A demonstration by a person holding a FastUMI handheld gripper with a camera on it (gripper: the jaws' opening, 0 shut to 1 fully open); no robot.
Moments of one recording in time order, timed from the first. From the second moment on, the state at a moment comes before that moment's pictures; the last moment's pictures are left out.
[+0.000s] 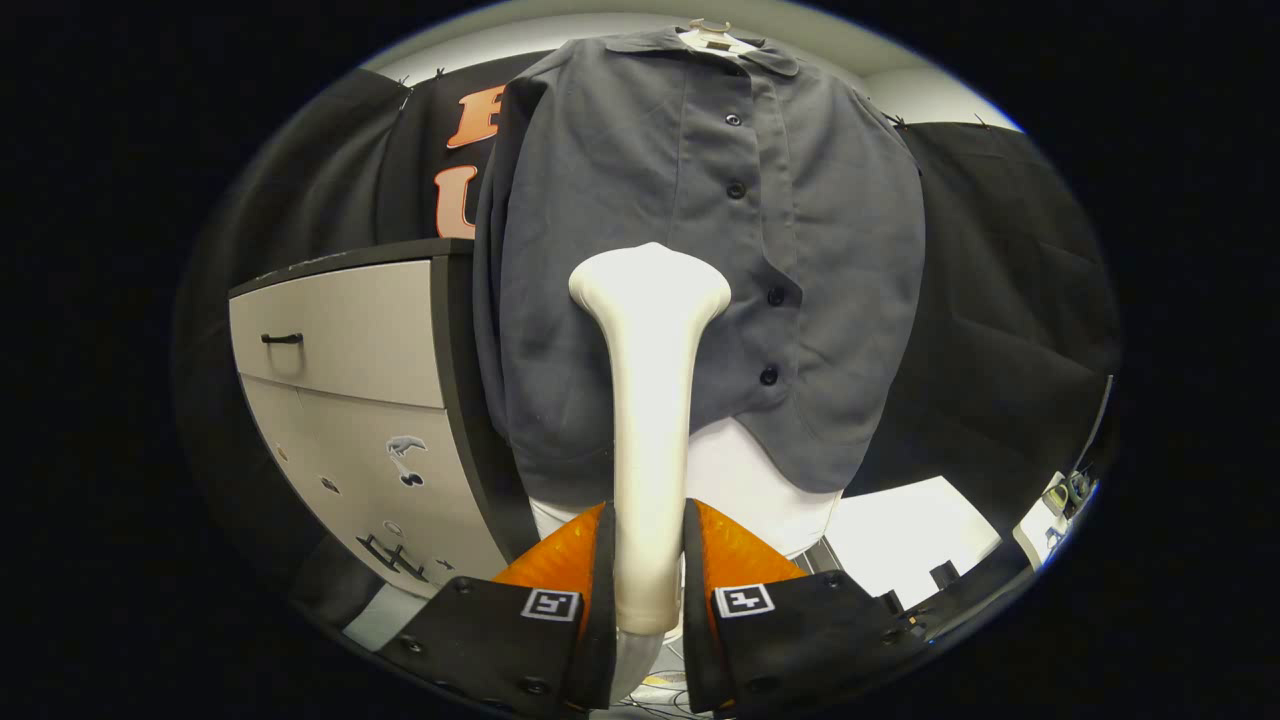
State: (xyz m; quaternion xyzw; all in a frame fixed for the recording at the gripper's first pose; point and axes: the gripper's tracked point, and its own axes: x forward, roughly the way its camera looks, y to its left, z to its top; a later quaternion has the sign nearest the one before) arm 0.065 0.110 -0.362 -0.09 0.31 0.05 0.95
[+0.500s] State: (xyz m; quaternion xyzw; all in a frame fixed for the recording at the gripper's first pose) arm 0.044 0.102 -0.402 -0.09 0.35 0.04 0.93
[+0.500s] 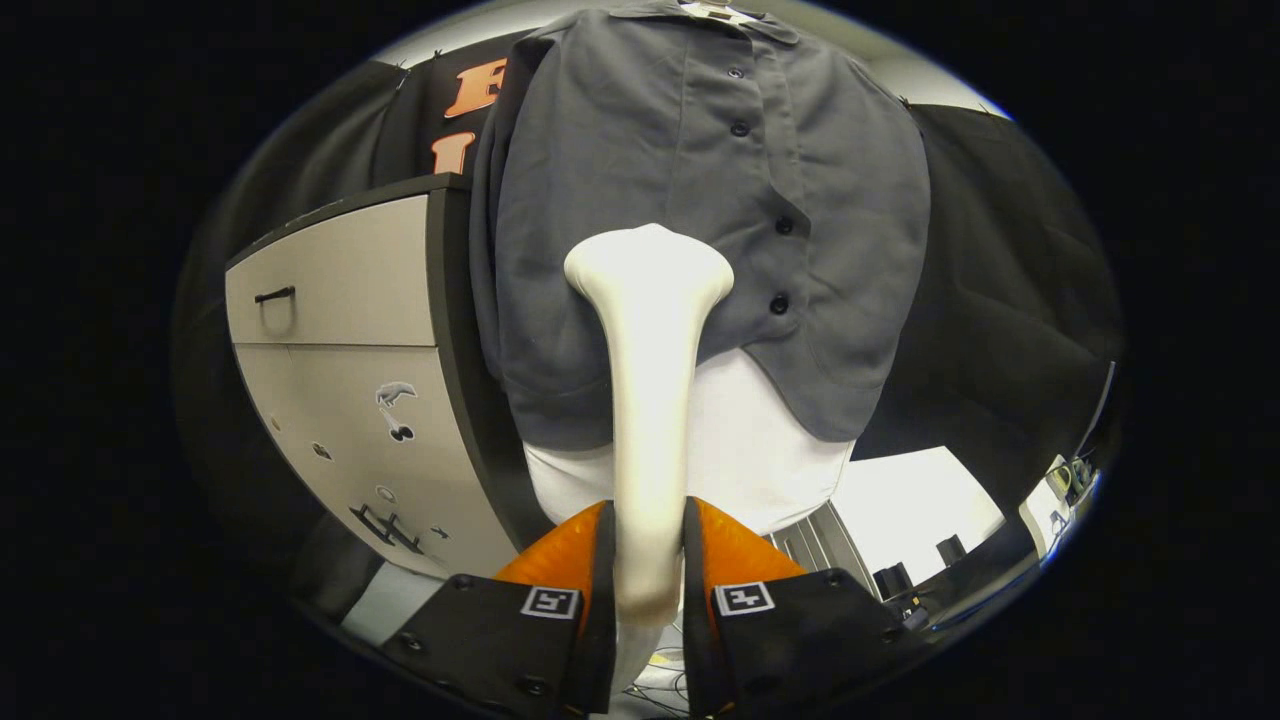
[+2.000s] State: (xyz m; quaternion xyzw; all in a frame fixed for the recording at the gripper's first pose) arm 0.085 0.041 -0.141 -0.04 0.12 0.03 0.99
